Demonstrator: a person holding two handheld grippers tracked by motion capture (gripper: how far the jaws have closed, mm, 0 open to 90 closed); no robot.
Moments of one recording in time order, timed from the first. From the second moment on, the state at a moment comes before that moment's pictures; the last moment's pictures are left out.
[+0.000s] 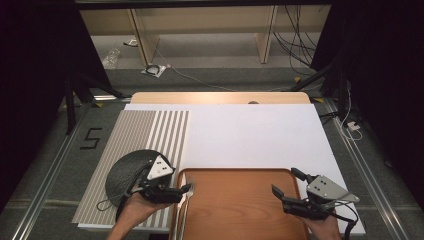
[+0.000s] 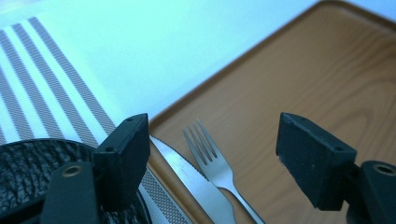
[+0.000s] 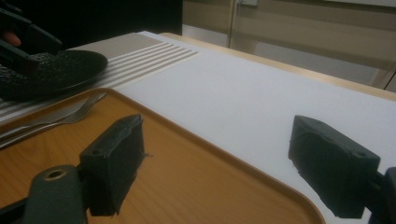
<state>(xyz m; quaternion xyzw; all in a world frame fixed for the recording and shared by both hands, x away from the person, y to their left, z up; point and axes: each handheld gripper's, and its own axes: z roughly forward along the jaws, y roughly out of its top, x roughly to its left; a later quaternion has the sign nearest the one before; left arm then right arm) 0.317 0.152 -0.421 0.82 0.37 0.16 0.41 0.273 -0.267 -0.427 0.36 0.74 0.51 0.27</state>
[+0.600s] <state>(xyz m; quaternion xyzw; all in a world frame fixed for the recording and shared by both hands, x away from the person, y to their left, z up) 0.314 0.193 -0.417 0.74 0.46 0.16 0.47 0.273 -0.267 -0.428 0.36 0.74 0.51 0.27</state>
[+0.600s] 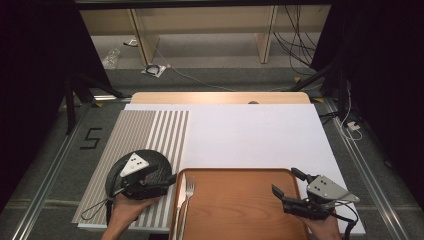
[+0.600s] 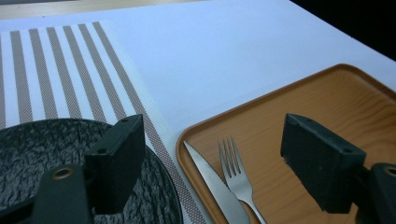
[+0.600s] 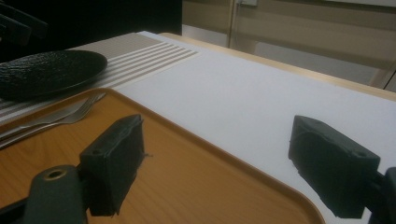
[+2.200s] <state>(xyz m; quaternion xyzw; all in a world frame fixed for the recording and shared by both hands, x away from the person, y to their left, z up) 0.297 0.263 -0.436 0.61 0.60 0.15 0.49 0.272 -0.264 -0.427 0.35 0.74 0.51 0.27</state>
